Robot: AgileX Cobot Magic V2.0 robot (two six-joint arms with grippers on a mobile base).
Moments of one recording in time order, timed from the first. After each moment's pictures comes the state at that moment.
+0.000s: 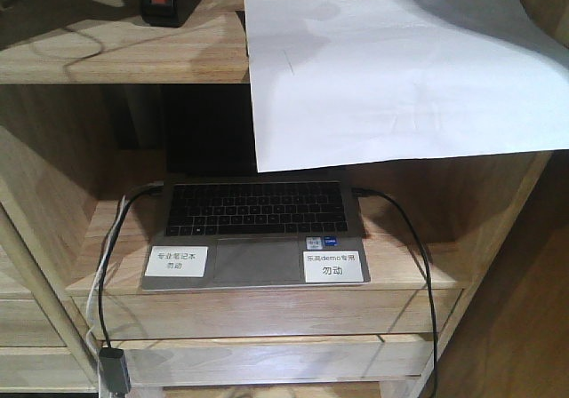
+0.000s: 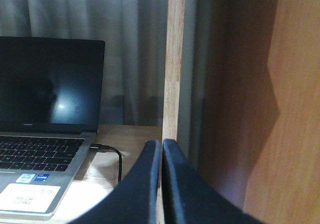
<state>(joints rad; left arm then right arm) -0.42 1.82 -2.24 0.09 0.93 -0.03 0.04 -0.01 0.03 -0.07 0.04 0.02</state>
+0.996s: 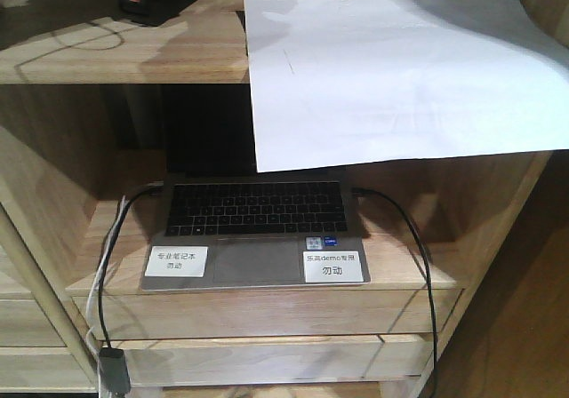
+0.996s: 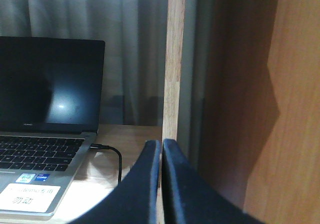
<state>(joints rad) -0.35 1.89 -2.24 -0.05 0.95 0.02 0.04 -0.01 0.03 -0.07 0.04 0.02</state>
